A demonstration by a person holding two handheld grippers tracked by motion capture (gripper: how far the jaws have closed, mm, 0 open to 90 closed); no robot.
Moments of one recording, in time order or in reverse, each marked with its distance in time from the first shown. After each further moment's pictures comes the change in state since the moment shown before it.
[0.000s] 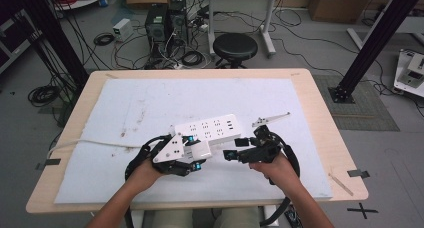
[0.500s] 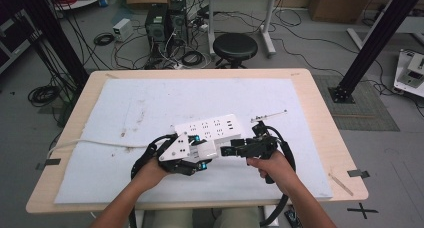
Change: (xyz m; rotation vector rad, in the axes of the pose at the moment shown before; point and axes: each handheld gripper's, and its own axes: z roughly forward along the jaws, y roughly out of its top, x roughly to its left) left arm 0.000 0.004 0.011 -0.023 -0.021 -0.008; right arm -0.009 0.006 0.007 0.009 0.108 0.130
